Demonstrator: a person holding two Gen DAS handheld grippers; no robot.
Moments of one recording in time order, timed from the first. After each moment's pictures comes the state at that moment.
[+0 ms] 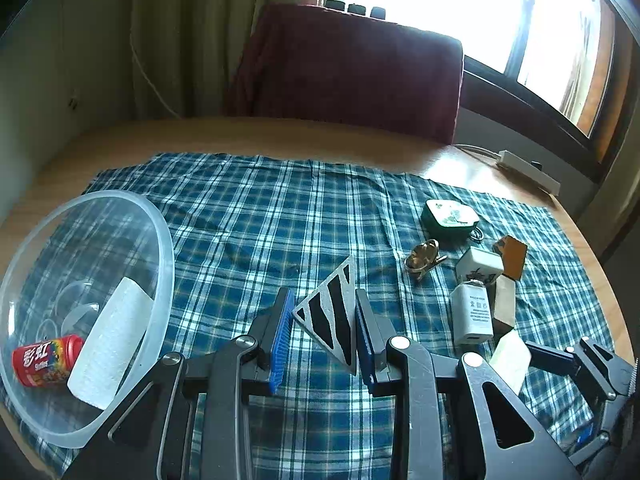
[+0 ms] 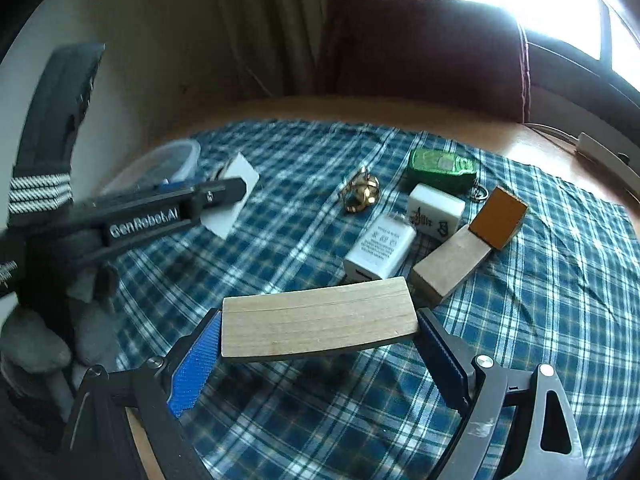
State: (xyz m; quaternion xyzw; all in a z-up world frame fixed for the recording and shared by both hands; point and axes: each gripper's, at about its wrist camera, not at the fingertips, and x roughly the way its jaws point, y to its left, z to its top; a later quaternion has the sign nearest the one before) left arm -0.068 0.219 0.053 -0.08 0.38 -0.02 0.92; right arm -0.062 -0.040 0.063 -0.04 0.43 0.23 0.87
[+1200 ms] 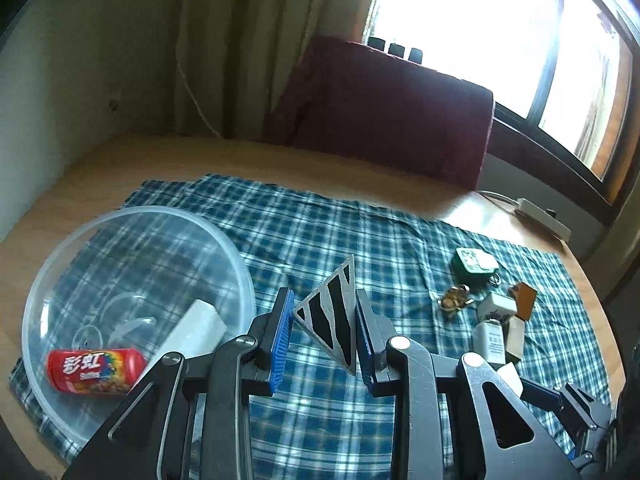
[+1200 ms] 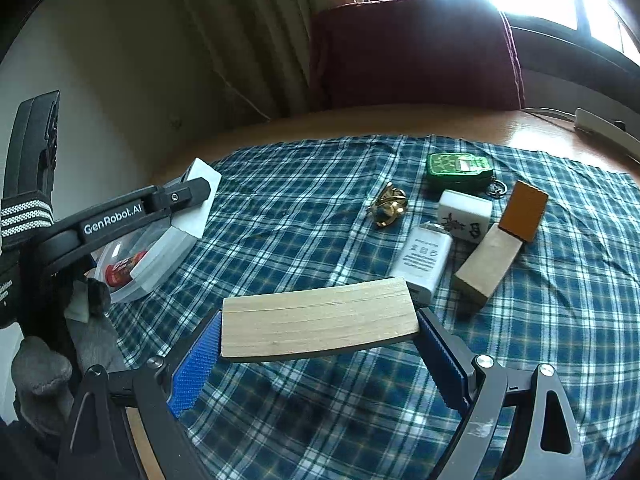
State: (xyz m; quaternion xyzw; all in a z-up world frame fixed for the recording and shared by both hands) left arm -0.085 0.270 0.074 -0.12 0.33 0.03 0.93; right arm -0.070 -0.002 0.049 0.03 0.42 0.22 0.88
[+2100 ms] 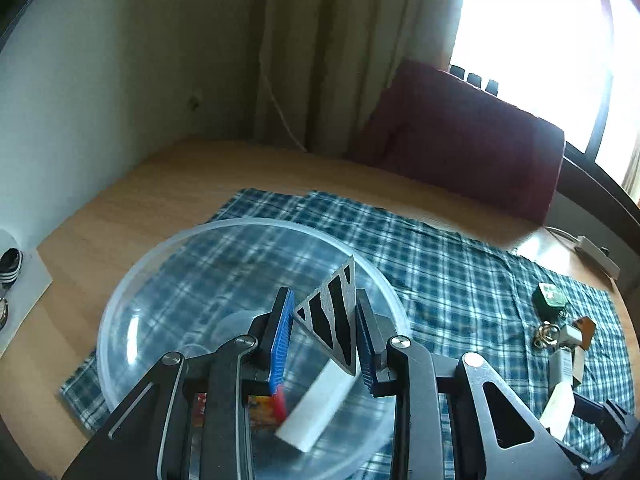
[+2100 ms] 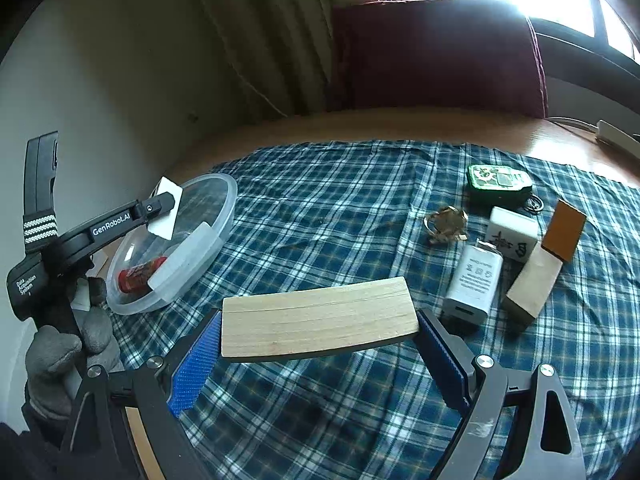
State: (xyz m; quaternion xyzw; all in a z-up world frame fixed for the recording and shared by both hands) left arm -0.104 0.354 0.068 -0.13 0.31 0.13 0.93; right arm -0.068 0.051 0.050 0.03 0.42 0.23 0.88
